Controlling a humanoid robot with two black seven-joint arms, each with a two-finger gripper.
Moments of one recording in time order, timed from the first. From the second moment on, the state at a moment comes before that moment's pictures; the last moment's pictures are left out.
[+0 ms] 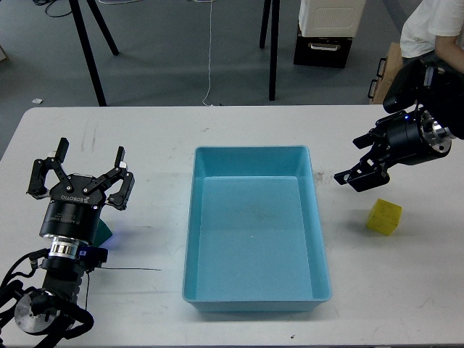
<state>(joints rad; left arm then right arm) -0.06 0.34 -0.92 -1.50 -0.33 -0.48 -0.49 1.48 -0.81 -0.30 1.34 -1.80 0.41 0.49</state>
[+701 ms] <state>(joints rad) -0.06 0.34 -0.91 -1.50 -0.33 -0.48 -0.49 1.33 -0.79 -0.38 1.22 -1.89 0.40 0.49</state>
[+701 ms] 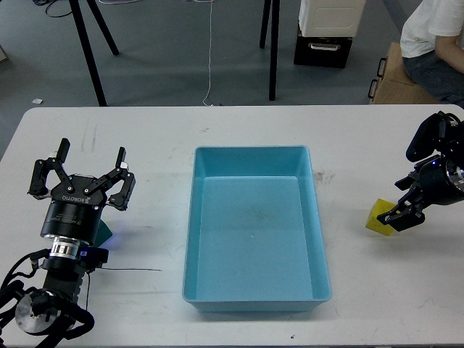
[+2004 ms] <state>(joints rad) -0.06 0.34 -0.91 -1.48 -0.33 -0.49 -0.49 1.25 -0.70 -0.37 1.11 -1.93 0.35 0.49</state>
